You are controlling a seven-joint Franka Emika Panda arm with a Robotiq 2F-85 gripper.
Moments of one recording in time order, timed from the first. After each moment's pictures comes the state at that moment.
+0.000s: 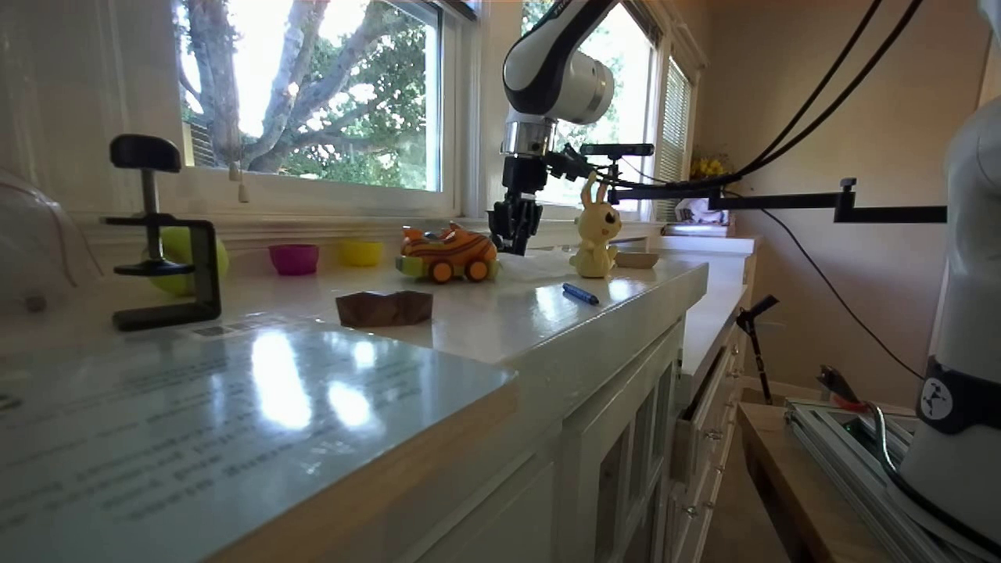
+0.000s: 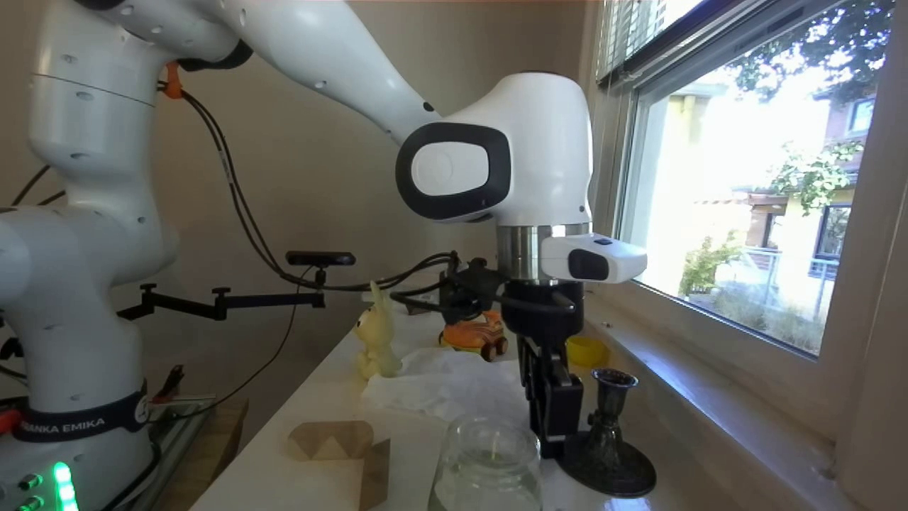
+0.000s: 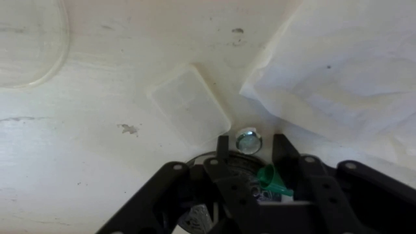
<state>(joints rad) -0.26 0.11 -0.24 -2.13 0.06 2.39 -0.29</state>
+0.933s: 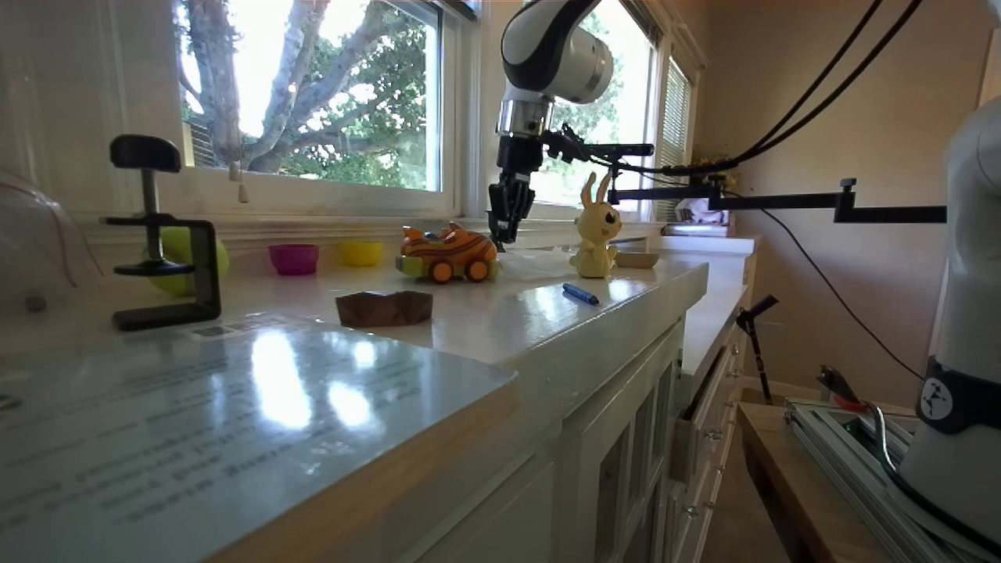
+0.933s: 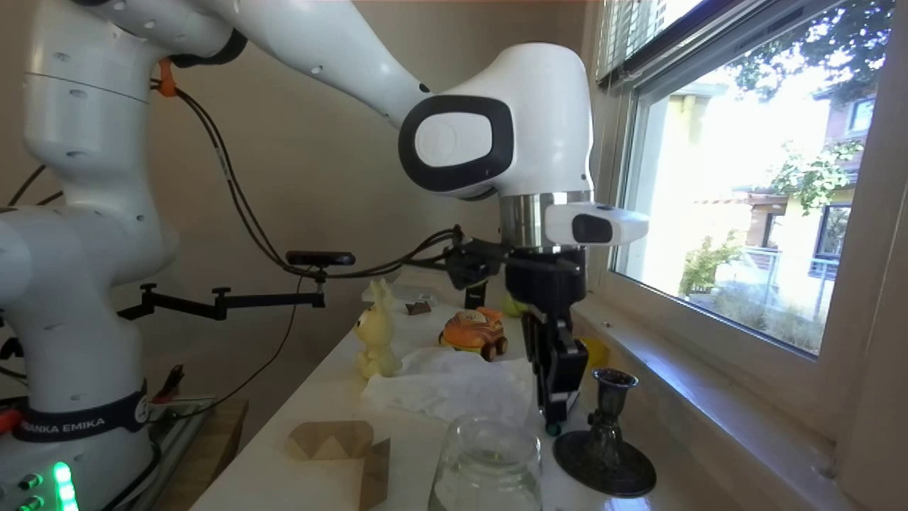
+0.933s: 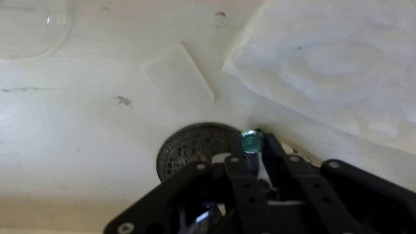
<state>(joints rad) -0.25 0.07 -0.23 -2.11 0.05 2.34 -0.28</state>
